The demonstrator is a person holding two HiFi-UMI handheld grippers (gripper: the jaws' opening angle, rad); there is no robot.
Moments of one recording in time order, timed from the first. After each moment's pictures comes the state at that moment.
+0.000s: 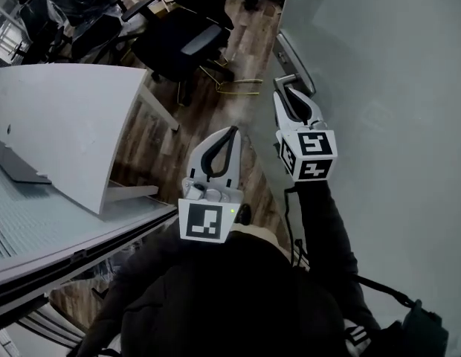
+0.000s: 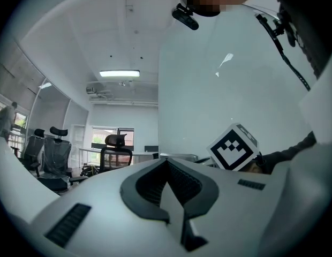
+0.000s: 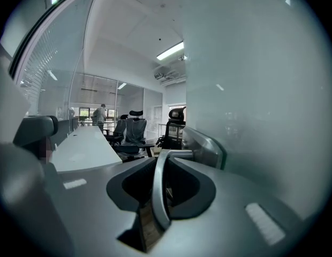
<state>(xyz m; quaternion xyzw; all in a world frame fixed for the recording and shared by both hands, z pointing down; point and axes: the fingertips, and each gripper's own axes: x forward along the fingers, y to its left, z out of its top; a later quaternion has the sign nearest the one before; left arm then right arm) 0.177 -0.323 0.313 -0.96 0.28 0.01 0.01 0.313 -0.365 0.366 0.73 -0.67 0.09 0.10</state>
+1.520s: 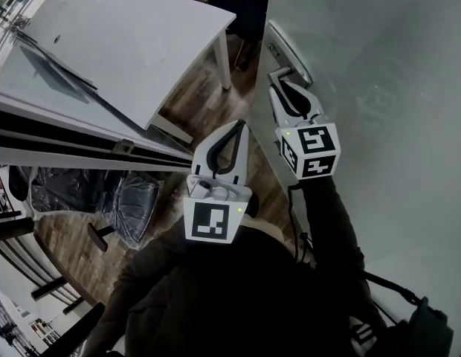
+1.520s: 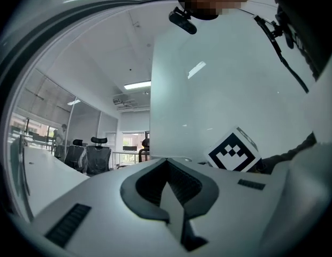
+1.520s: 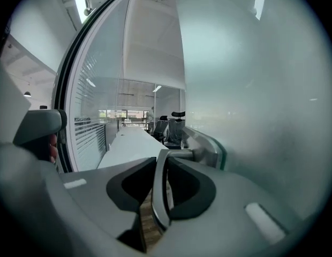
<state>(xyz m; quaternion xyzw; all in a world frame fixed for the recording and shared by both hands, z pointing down) -0.101 -0.223 0.311 -0.91 0.42 0.00 0.02 -0.011 -0.306 0.370 0.58 -0.80 0.07 0.11</state>
